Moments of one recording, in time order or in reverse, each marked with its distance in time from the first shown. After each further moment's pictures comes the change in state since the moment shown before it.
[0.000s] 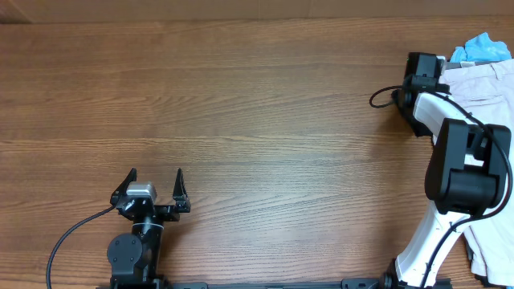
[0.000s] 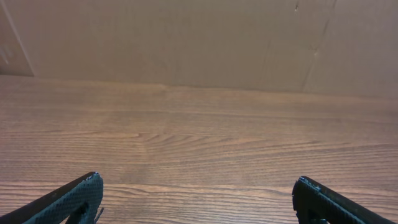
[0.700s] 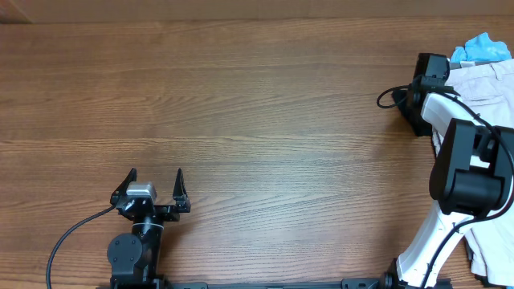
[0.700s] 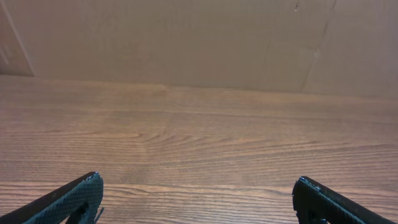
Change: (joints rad) left arm 0.000 0.000 0.000 0.000 0.000 0.000; right arm -0.039 -0.002 0.005 -0.013 -0.138 0.005
